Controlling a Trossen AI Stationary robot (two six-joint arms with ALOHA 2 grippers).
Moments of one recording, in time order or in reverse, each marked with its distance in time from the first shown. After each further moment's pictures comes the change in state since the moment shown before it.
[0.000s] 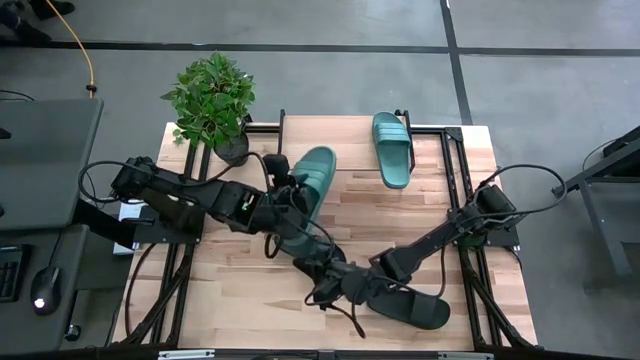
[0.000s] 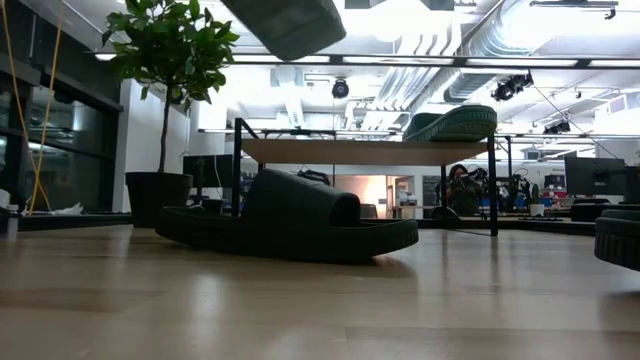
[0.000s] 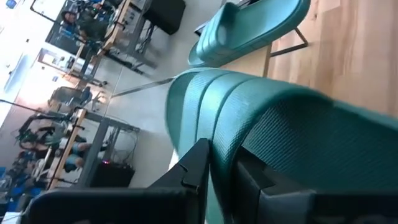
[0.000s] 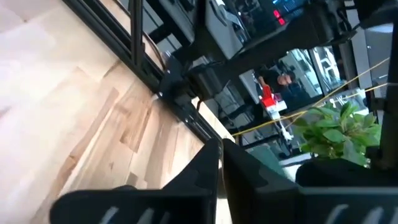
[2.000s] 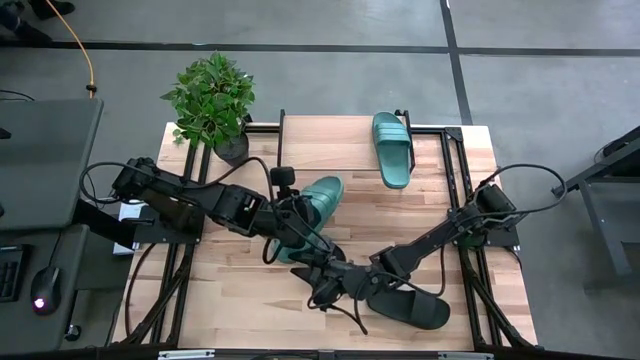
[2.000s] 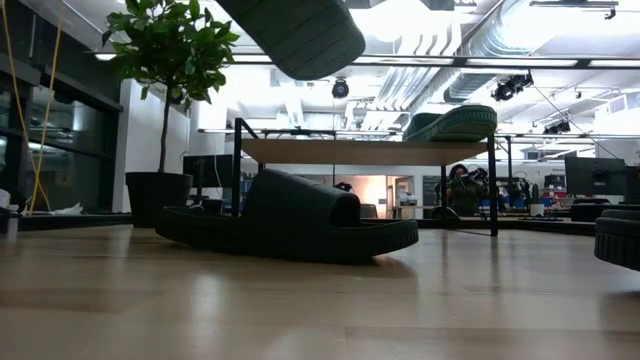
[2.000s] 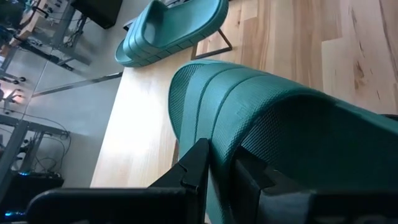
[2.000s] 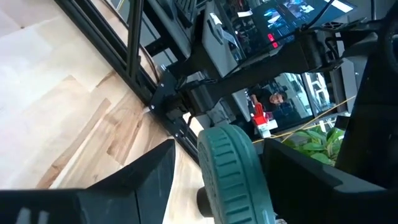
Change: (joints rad) left arm -0.006 0.010 0.000 -0.029 0.257 -0.124; right arm -0.001 -0.002 -0.002 0.077 -0.051 -0.129
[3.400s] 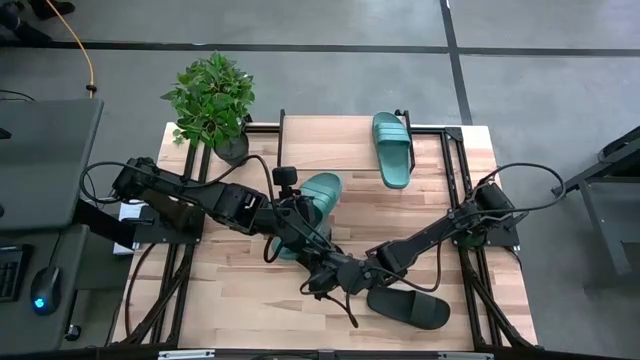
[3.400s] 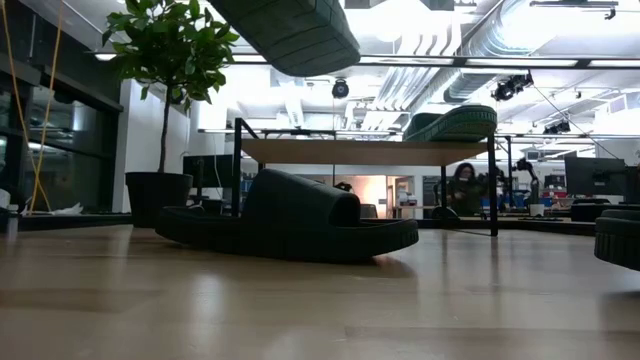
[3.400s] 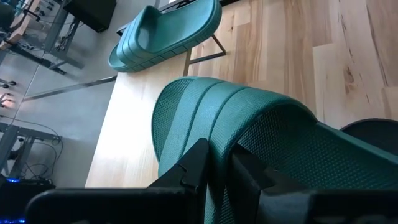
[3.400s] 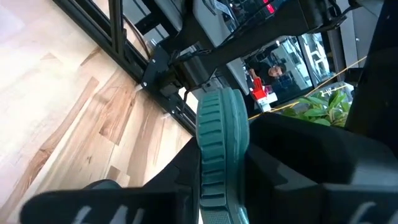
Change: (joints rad) left arm 0.000 -0.001 0.000 0.024 0.039 0.018; right arm -0.047 0.000 0.000 -0.061 0.067 0.102
